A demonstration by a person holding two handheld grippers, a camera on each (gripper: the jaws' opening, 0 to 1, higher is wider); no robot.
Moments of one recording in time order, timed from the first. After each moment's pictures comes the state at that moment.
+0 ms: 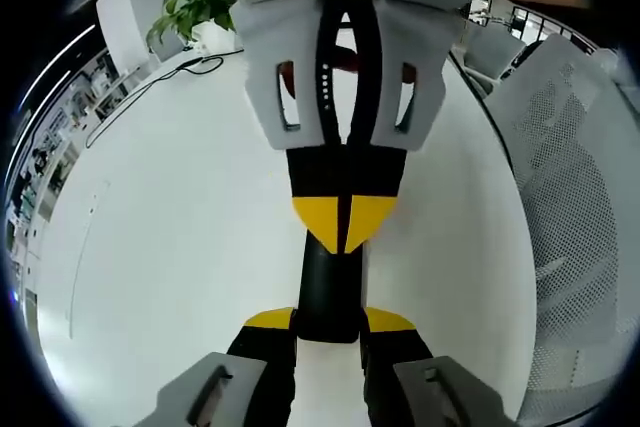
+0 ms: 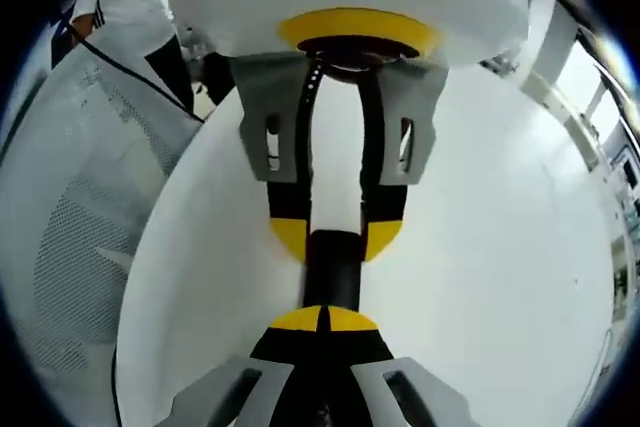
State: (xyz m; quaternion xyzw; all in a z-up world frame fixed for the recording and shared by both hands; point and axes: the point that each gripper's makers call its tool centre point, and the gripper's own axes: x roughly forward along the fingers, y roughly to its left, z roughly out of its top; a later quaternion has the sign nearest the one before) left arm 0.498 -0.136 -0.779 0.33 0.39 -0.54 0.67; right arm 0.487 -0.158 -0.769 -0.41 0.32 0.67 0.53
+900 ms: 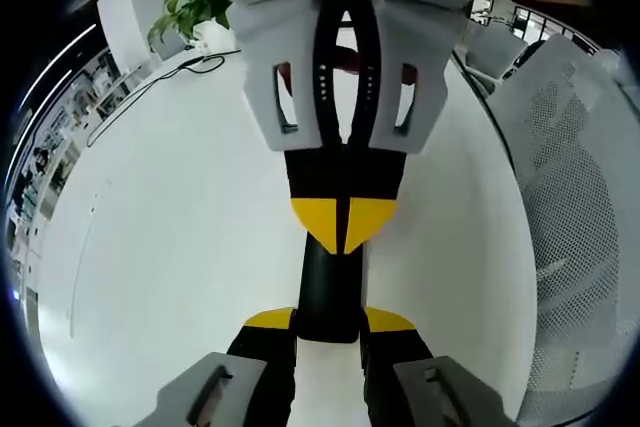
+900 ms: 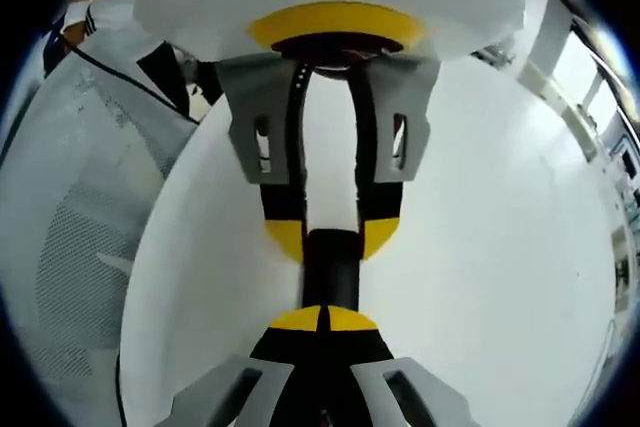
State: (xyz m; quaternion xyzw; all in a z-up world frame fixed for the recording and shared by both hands) left arm 0.498 -0.136 -0.779 0.33 0.39 -0.54 0.67; right arm 0.492 -0.158 -0.770 -0.41 0.34 0.66 0.53
